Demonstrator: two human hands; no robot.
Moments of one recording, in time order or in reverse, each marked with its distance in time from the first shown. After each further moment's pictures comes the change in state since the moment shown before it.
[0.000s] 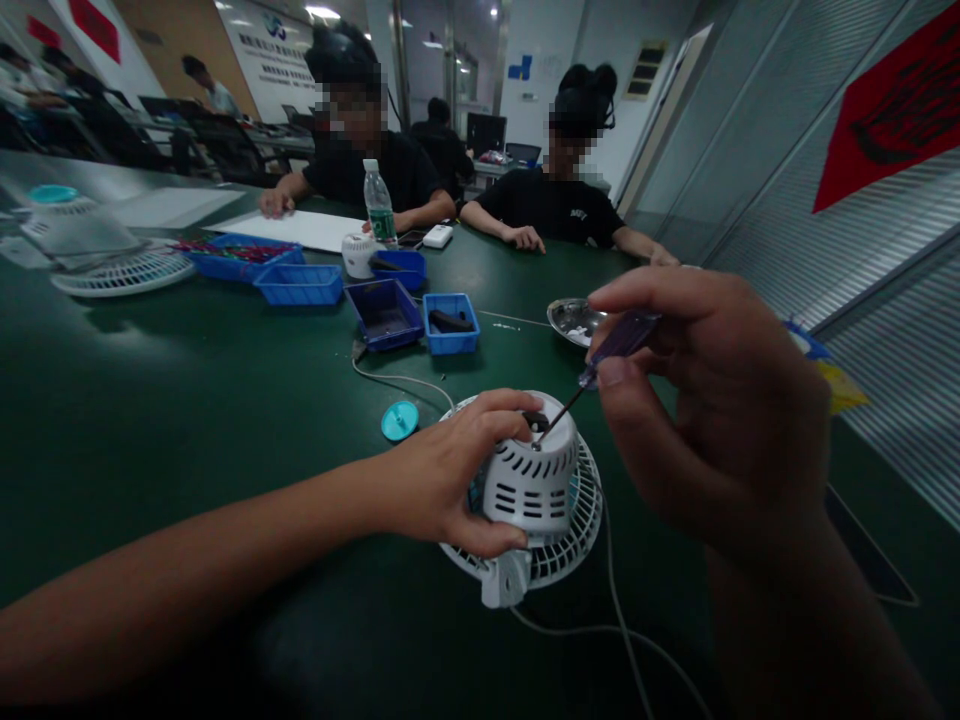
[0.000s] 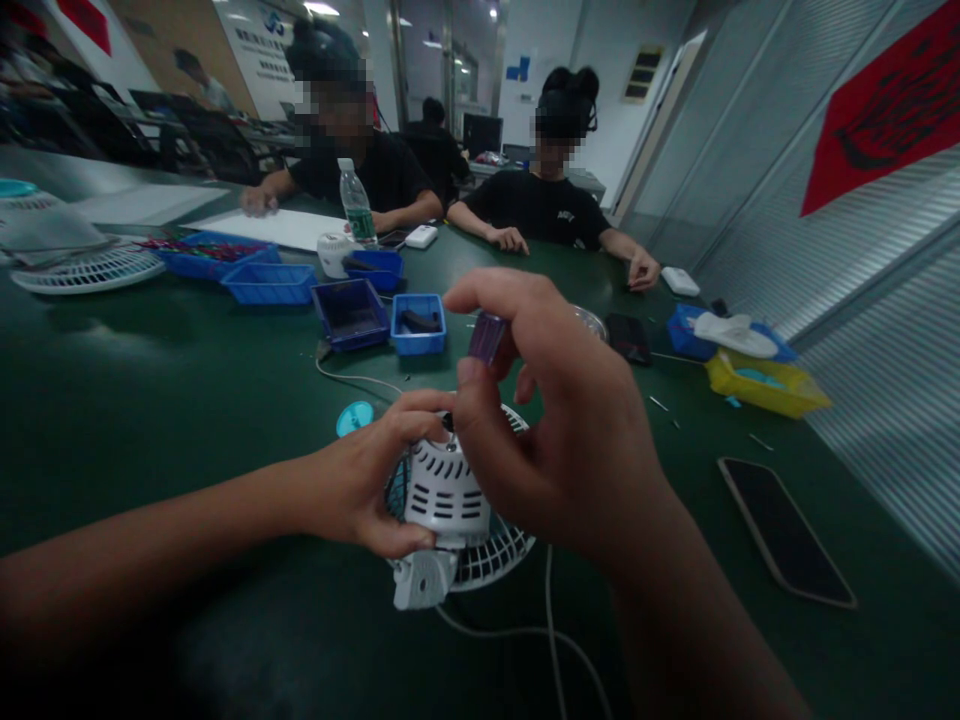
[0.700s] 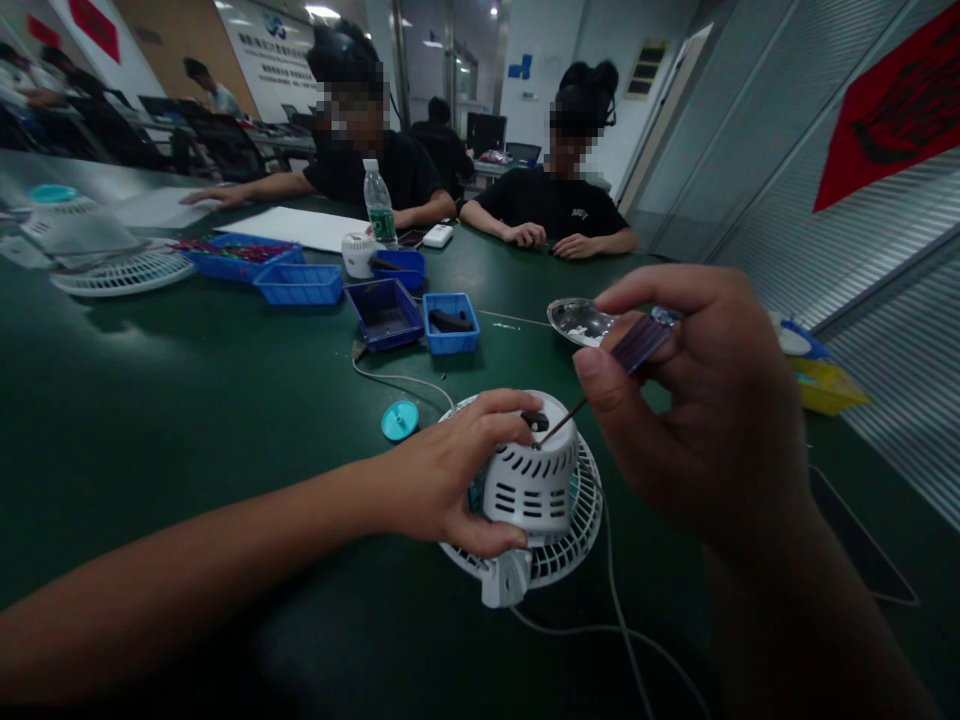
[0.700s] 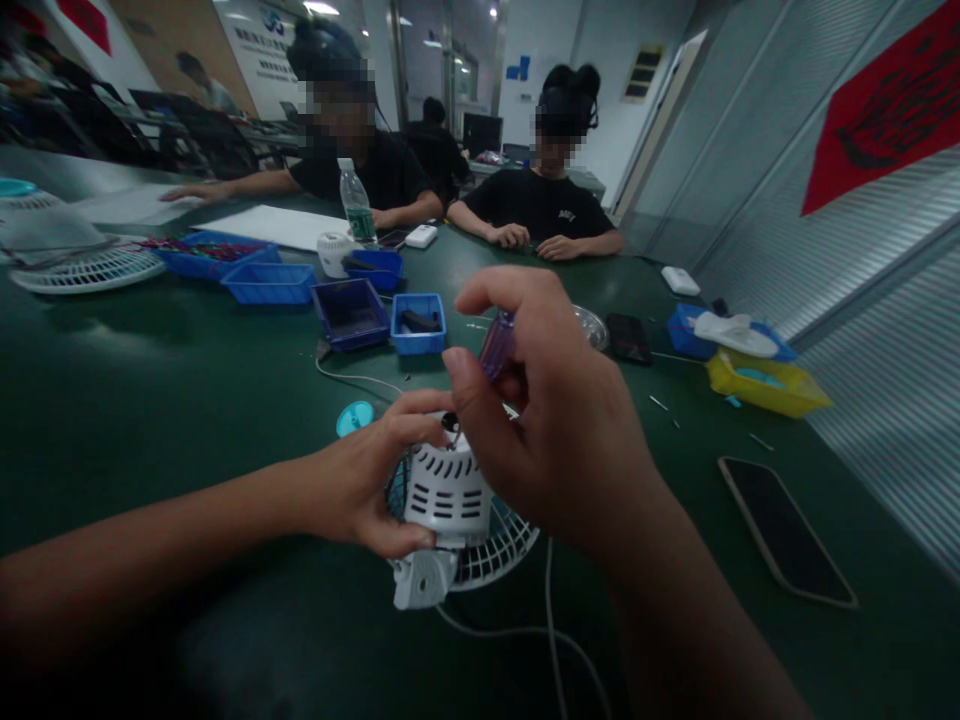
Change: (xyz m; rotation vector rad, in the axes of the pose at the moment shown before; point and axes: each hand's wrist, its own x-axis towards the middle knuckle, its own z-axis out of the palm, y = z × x) left_hand 0.000 -0.003 0.001 0.002 0.010 0.034; right_hand 0.004 -0.002 0.004 -0.111 -0.026 0.057
